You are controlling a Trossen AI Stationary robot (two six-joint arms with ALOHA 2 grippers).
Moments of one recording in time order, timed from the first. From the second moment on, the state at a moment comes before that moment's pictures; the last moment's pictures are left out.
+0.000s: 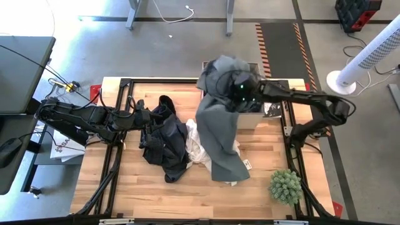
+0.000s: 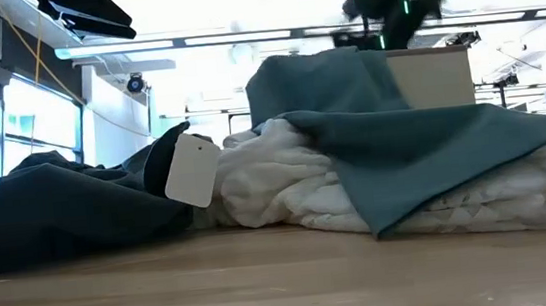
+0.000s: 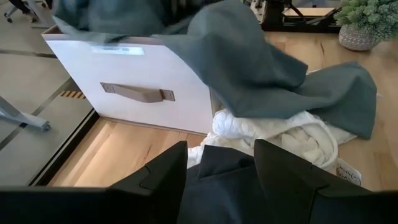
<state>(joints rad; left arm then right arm) -0.22 0.77 0.77 -0.52 -0.51 -0.15 -0.50 1.49 0.88 -0.28 0.13 0.14</state>
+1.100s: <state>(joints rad) -0.22 0.77 0.77 -0.52 -0.52 -0.15 -0.64 1.56 1.44 -0.47 0.20 0.13</state>
